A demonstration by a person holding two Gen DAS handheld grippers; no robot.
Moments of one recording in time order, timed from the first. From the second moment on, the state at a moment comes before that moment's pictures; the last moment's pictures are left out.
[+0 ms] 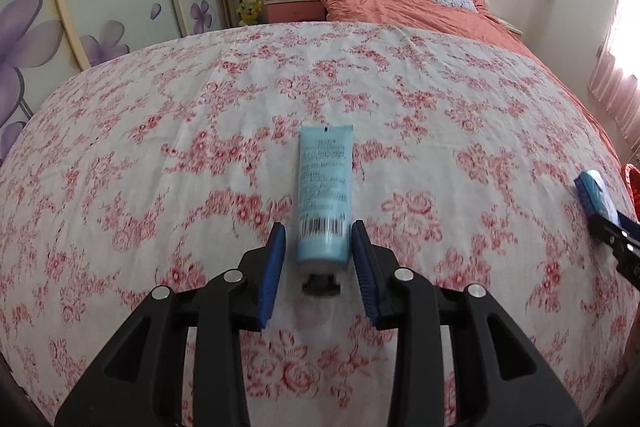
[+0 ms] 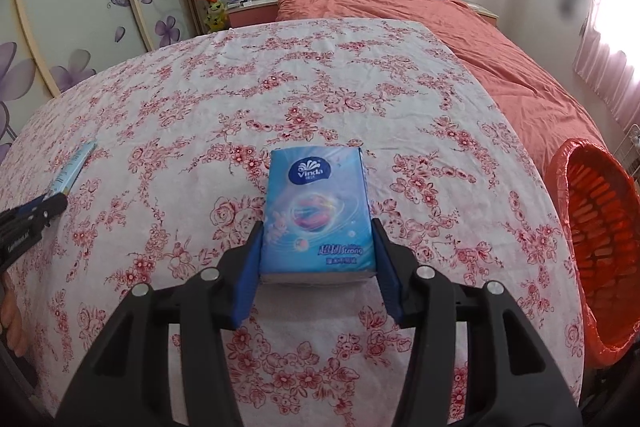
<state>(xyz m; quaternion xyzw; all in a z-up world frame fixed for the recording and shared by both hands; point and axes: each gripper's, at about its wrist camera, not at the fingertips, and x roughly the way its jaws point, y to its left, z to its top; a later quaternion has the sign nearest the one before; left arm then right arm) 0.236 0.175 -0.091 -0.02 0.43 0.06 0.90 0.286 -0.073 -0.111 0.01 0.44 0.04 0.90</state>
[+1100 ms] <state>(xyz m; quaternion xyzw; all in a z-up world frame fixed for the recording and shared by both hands) 0.220 0.111 -0.022 0.01 0.35 0.02 0.93 0.234 -0.119 -0.031 0.03 0.35 0.03 0.94</state>
